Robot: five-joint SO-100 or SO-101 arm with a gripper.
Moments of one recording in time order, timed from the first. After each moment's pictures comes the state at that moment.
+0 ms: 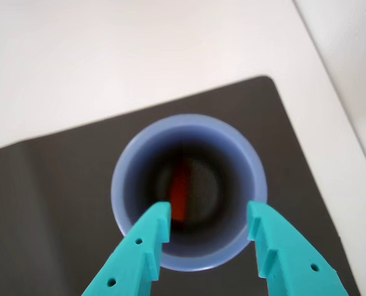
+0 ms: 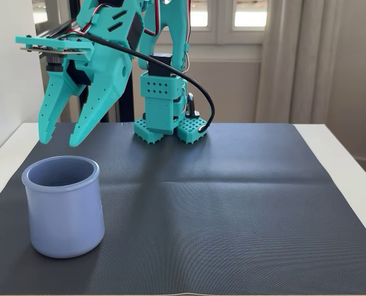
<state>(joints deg) 17.9 110.3 121.7 30.3 89.3</state>
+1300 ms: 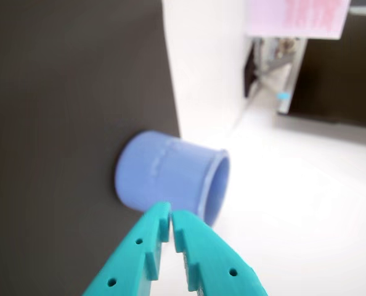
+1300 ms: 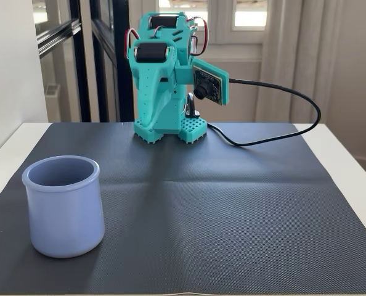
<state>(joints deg) 4.7 182.4 177.1 30.4 4.1</state>
